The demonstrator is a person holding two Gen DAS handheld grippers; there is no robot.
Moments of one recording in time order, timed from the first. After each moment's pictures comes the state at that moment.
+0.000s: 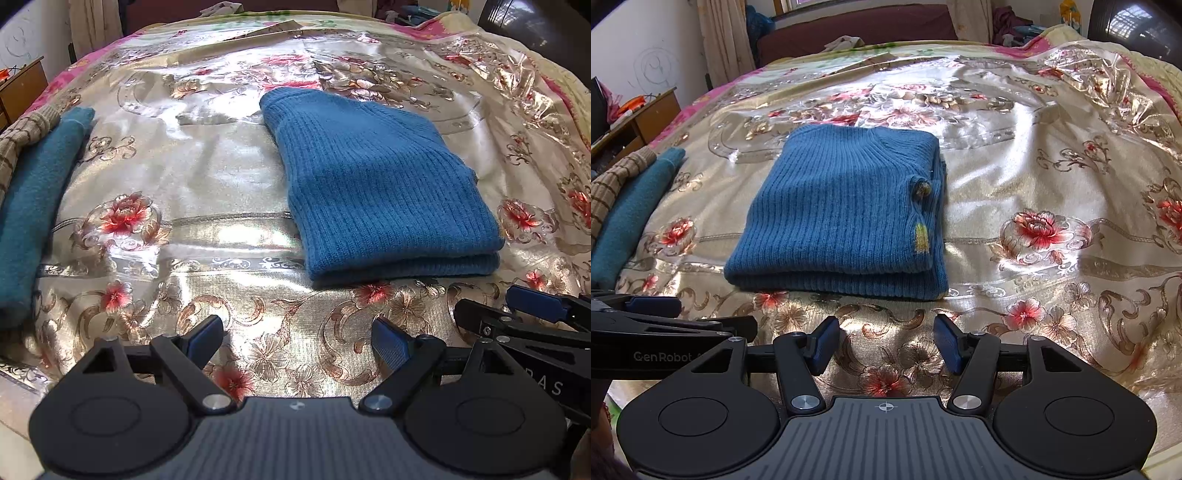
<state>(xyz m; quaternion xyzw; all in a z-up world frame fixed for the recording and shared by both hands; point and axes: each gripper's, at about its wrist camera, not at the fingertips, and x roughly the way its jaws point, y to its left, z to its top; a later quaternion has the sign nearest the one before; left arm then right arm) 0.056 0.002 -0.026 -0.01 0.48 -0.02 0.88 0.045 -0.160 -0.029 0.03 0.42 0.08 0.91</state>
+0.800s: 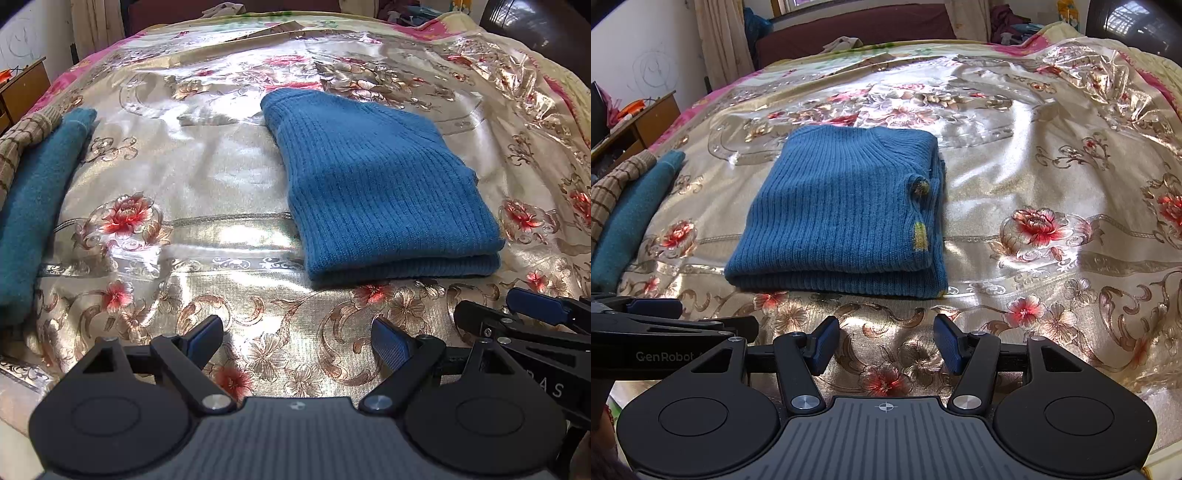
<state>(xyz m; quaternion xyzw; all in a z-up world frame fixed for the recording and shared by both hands) 0.055 0.000 -0.025 -0.01 0.48 -0.01 0.88 0.044 -0.161 -0.030 0.03 0.42 0.08 0.90</state>
